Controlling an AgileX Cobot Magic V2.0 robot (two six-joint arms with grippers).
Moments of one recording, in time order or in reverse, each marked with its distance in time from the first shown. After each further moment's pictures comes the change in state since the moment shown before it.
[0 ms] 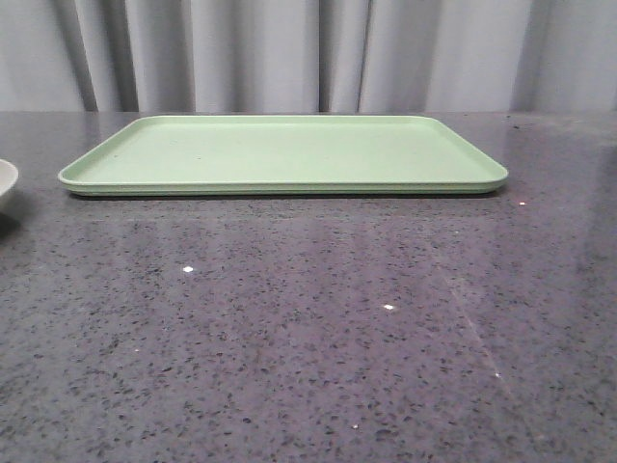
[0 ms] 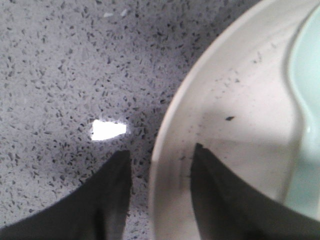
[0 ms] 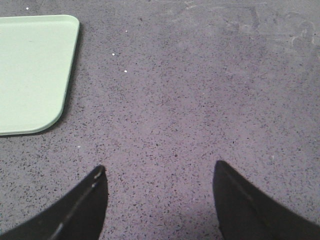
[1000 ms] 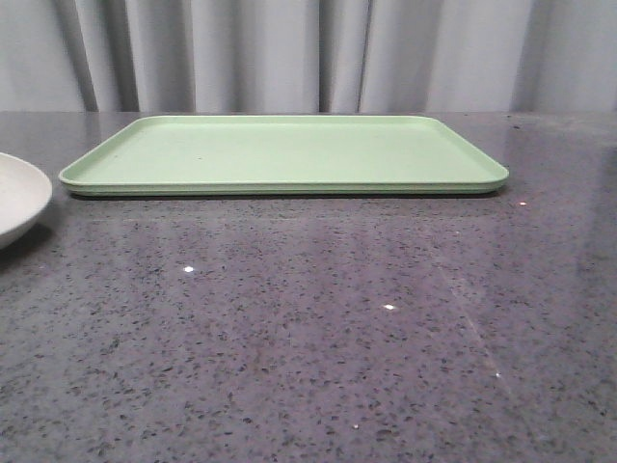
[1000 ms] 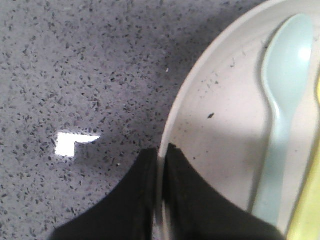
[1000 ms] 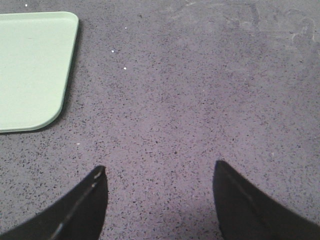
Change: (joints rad) left arm 0.004 -0.128 -0.012 -0.175 0.098 0.075; right arm 0.000 0.000 0.000 0.000 0.010 0.000
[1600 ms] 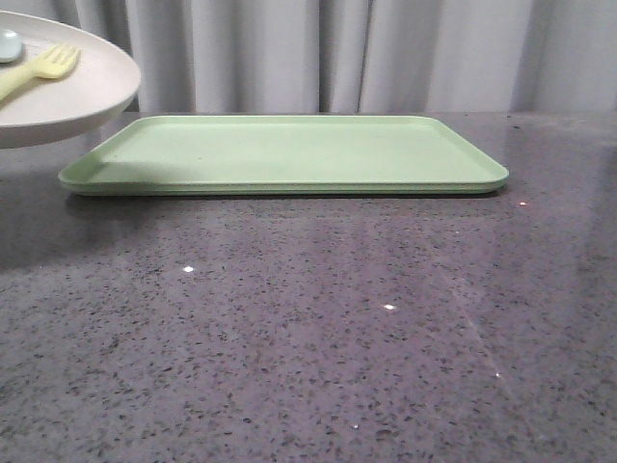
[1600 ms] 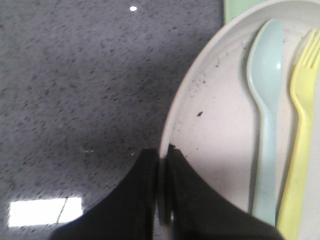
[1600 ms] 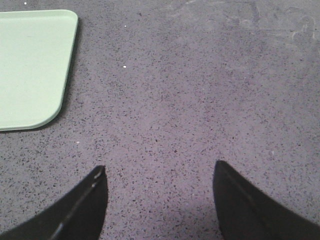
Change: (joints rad) left arm -0.110 0.018 -0.239 -0.191 0.062 0.032; right arm 0.000 0.000 0.000 0.000 0.004 0.000
